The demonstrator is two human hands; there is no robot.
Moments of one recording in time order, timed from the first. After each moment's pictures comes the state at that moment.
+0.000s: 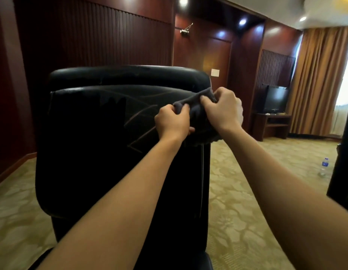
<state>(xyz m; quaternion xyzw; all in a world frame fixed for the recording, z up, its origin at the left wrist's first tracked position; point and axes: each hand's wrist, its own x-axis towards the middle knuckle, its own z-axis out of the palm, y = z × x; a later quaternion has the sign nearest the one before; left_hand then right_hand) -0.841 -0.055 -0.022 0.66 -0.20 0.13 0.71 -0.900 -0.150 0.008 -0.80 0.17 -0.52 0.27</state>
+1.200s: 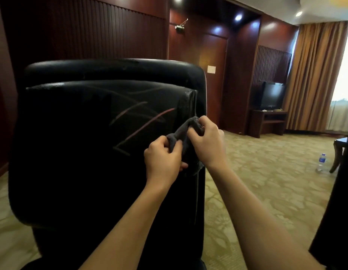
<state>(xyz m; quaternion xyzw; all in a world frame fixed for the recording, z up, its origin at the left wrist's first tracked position) -0.858 -0.045 -0.098 0.69 -0.23 0.12 0.67 -0.873 -0.166 -0.075 -0.81 0.09 -0.50 0.29</state>
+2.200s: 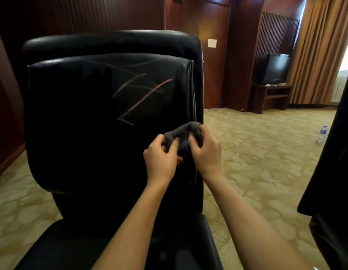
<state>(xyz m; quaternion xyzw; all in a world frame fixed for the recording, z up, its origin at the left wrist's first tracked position) -0.865 -0.029 -0.177 0.70 -0.22 0.16 0.66 -0.897 -0.151 -0.179 -0.77 0.06 -0.56 0.29</state>
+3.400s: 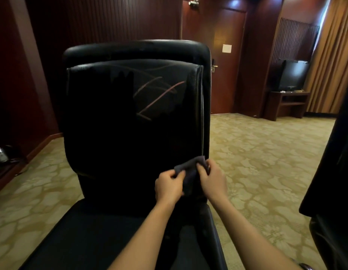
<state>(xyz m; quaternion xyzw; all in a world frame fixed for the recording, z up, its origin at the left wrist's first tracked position) -0.899 -0.005 -0.258 0.80 -0.08 0.00 0.60 -0.948 -0.123 -0.250 -0.82 0.20 -0.37 0.40</state>
